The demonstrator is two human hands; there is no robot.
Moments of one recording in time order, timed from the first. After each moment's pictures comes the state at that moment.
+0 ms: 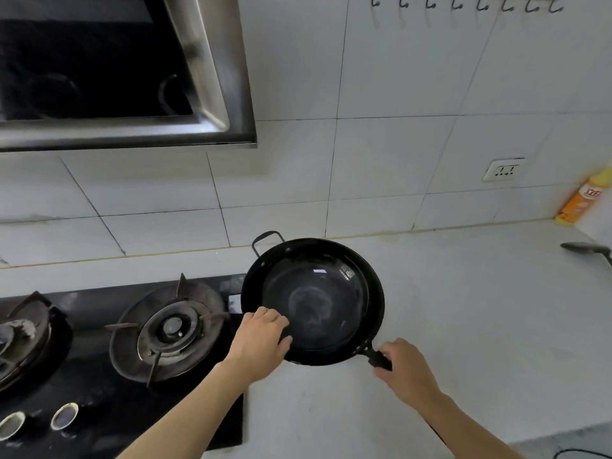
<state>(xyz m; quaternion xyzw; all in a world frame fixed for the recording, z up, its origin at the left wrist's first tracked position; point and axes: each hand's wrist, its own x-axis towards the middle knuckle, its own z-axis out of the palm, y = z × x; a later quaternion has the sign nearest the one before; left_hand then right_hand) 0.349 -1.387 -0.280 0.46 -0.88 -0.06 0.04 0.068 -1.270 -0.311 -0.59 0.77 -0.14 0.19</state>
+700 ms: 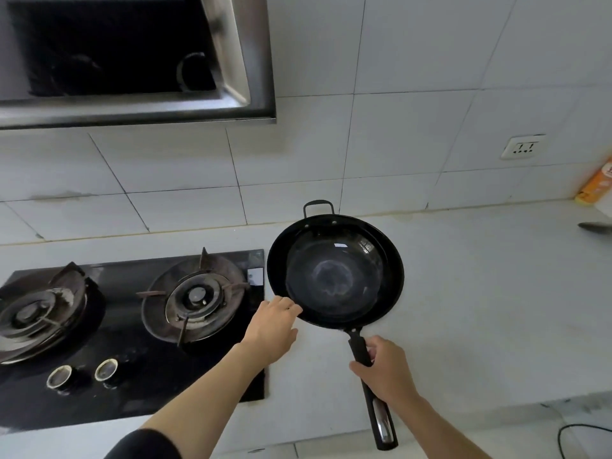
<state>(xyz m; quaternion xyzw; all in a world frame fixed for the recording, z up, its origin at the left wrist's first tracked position) 0.369 -1.359 -0.298 0.45 -0.89 -0.06 0.00 0.156 -1.232 -0.314 -0.49 0.77 -0.27 0.29</state>
